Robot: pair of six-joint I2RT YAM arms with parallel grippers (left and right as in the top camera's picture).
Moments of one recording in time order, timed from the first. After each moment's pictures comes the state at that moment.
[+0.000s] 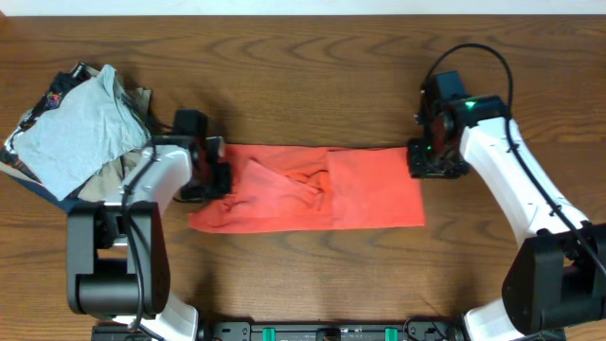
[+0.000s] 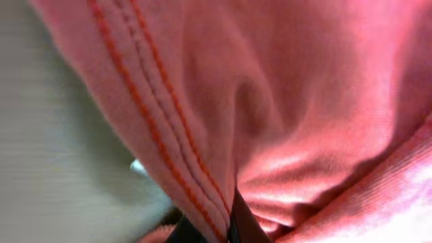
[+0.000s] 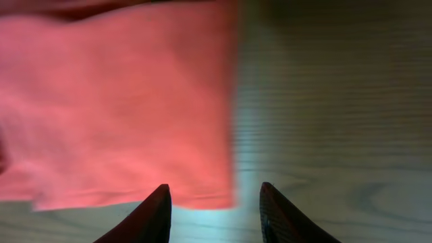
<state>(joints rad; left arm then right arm) 0.00 1.76 0.99 -0.74 0.13 -0.12 0.19 1.70 1.31 -1.11 -0.02 0.24</state>
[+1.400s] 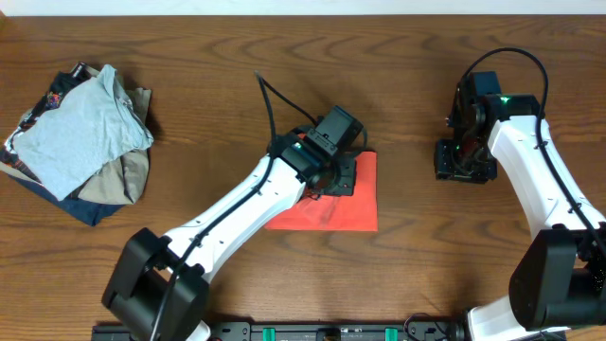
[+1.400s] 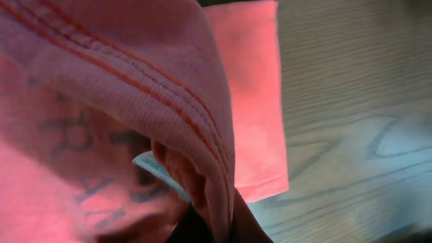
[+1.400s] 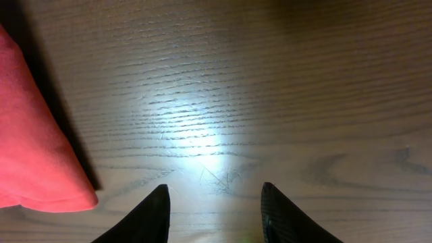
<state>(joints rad) -0.72 1.71 1.31 -0.78 0.14 -0.57 0.05 1.70 1.31 -1.18 0.00 0.19</state>
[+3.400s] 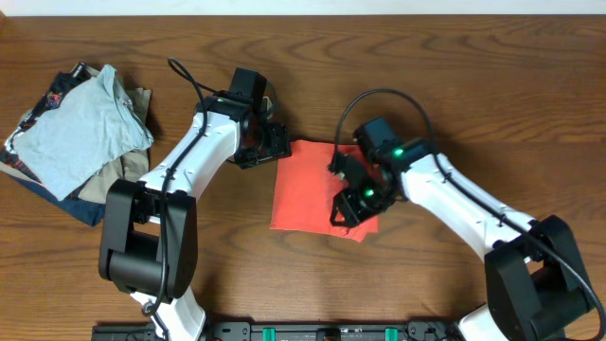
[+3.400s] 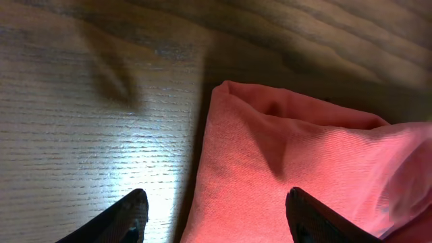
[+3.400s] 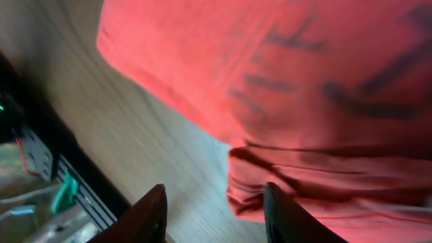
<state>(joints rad) -0.28 1.87 1.31 -0.78 0.29 -0.45 0.55 1.70 1.07 -0.85 -0.48 0.01</state>
